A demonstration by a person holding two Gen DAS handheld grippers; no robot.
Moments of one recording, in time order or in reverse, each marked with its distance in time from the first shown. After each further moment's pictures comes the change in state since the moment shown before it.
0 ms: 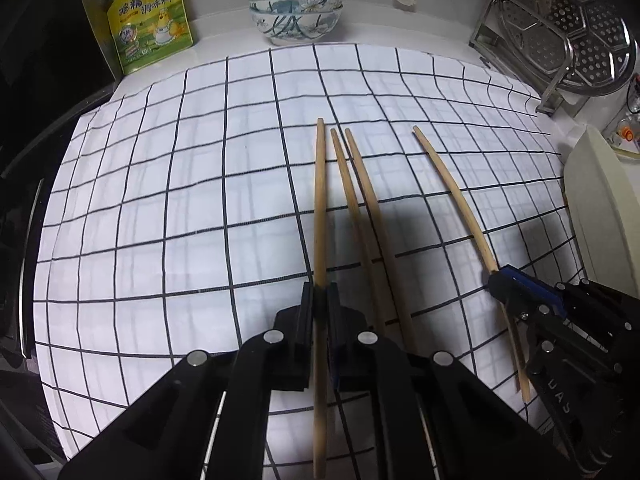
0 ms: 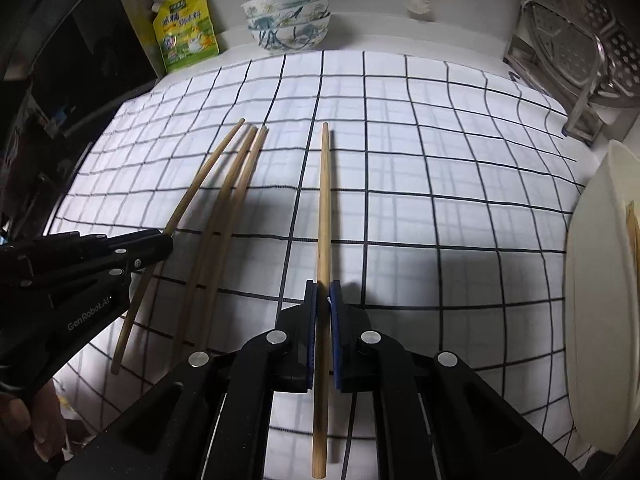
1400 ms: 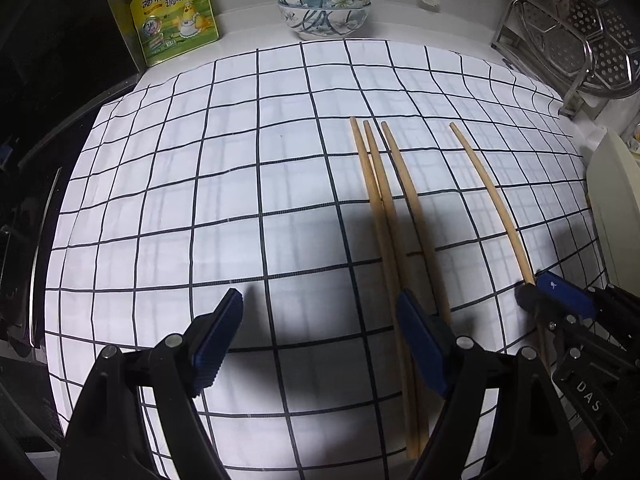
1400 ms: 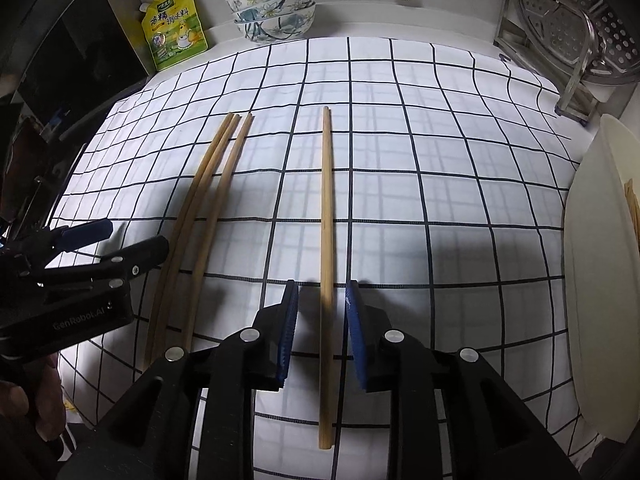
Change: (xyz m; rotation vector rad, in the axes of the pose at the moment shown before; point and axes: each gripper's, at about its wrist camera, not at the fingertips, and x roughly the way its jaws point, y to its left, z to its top) left arm 0.008 0.013 -0.010 -0.038 -0.008 0.069; right arm 0.008 -0.006 -0.009 0.034 0.032 -0.007
